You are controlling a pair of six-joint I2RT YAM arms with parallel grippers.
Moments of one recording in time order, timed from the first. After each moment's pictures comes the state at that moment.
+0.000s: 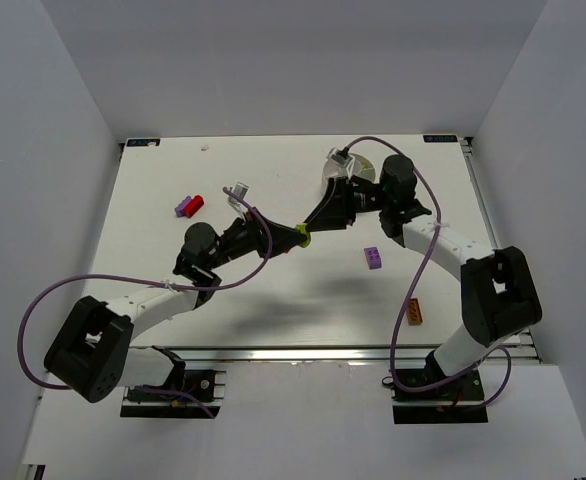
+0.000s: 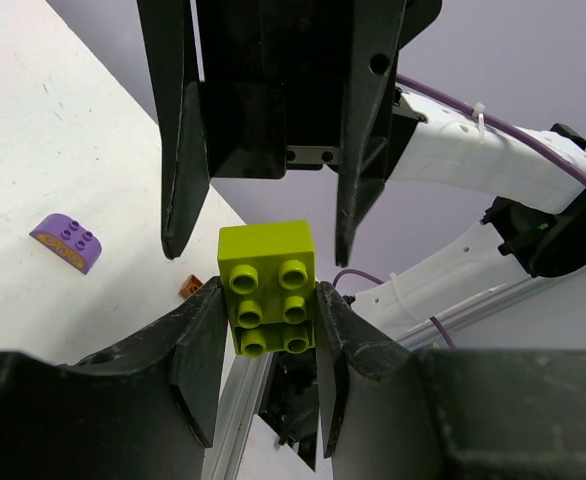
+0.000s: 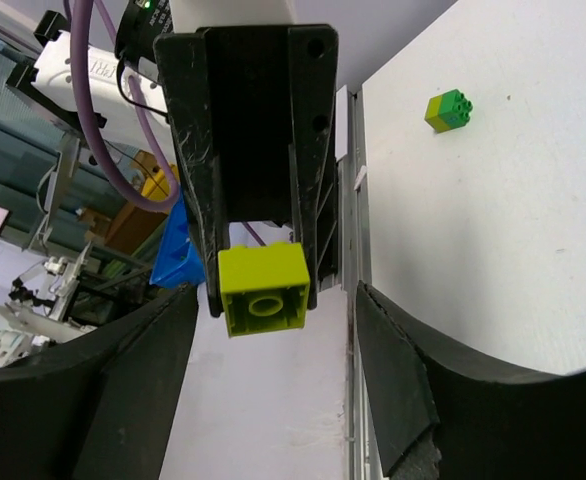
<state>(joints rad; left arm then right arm) -0.55 1.29 0.55 0.96 0.61 -0.98 0.43 1.59 1.03 0.58 -1.32 0.86</state>
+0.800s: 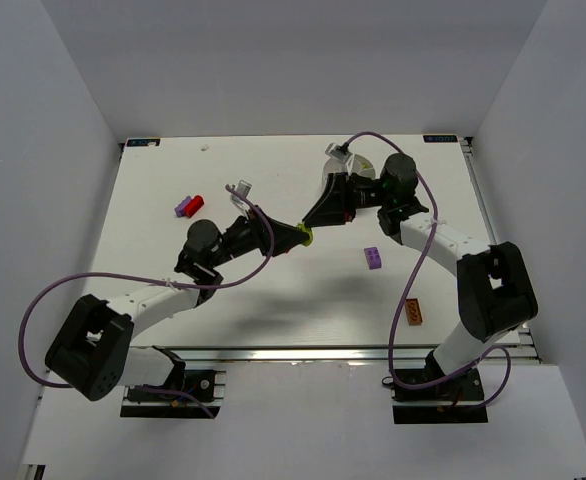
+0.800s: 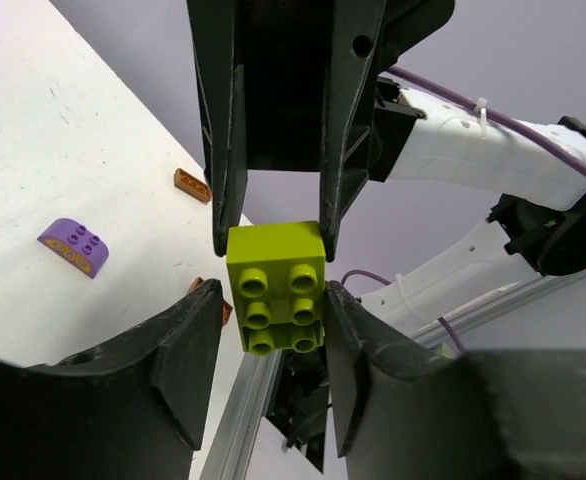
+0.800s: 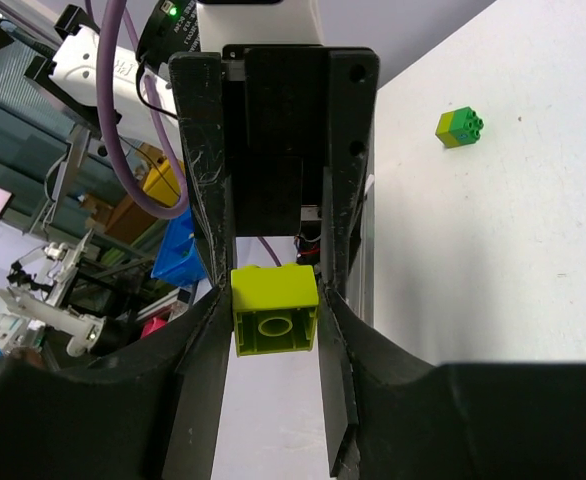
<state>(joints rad) -0.55 1.31 0.58 0.94 0.60 -0.95 0.43 1.63 1.06 0.72 -1.34 0.95</state>
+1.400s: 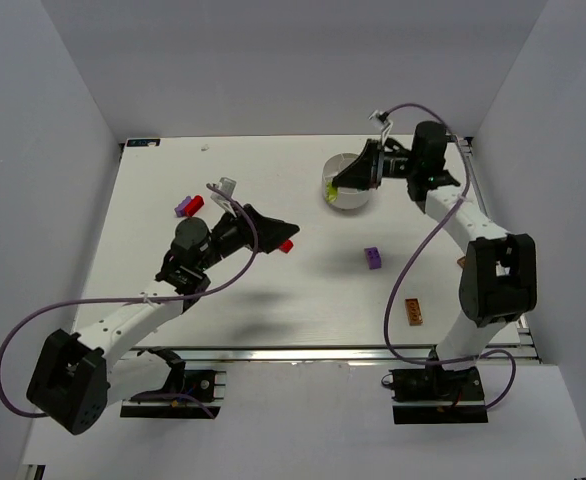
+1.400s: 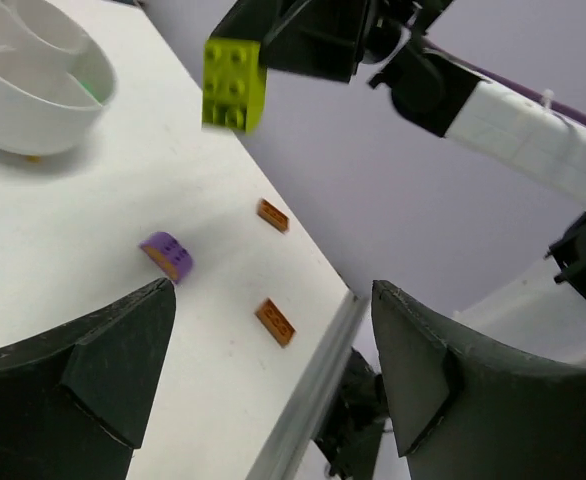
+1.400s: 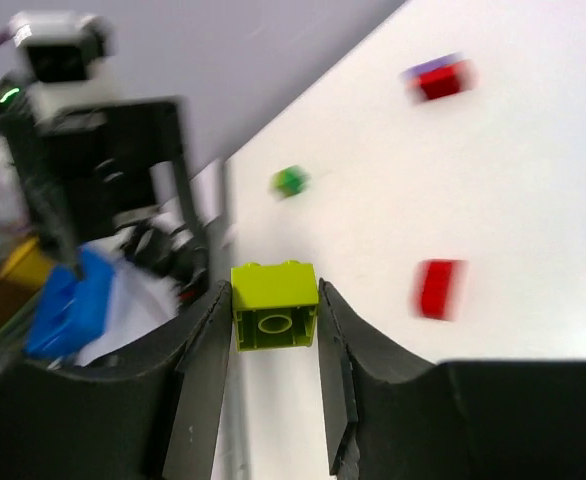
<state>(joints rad) -0.54 1.13 0.60 0.64 0.45 -0.82 0.22 1.69 1.25 0.38 -1.31 0.62</state>
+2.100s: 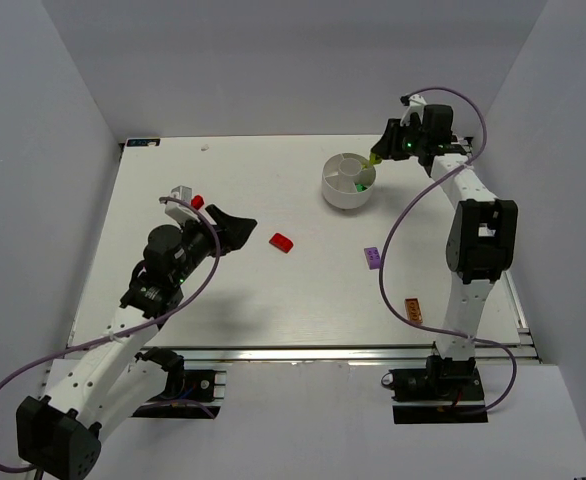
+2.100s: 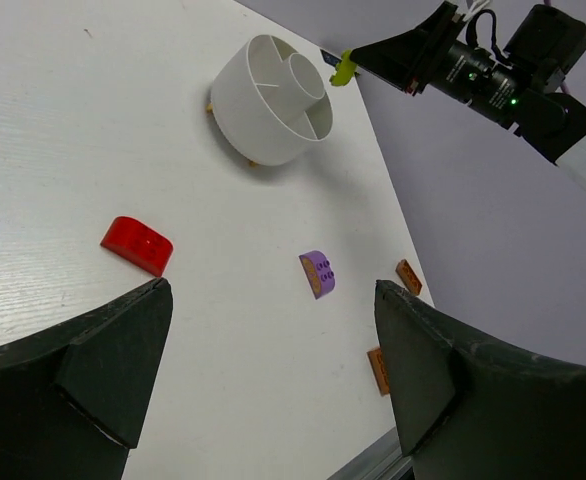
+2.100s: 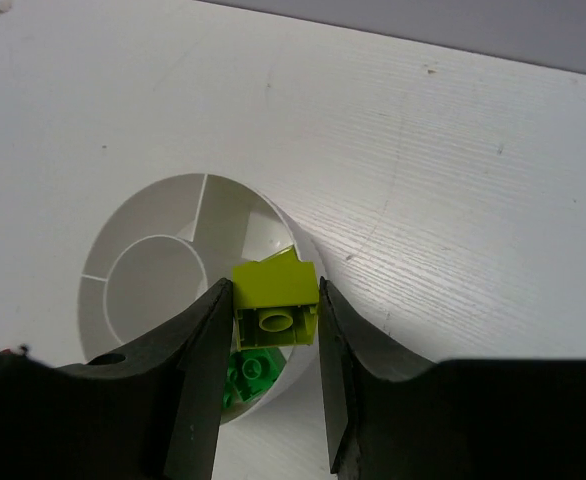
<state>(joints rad) -0.40 0.82 0.61 0.08 0.12 -0.74 0.06 2.07 1.75 -0.17 -0.51 0.05</state>
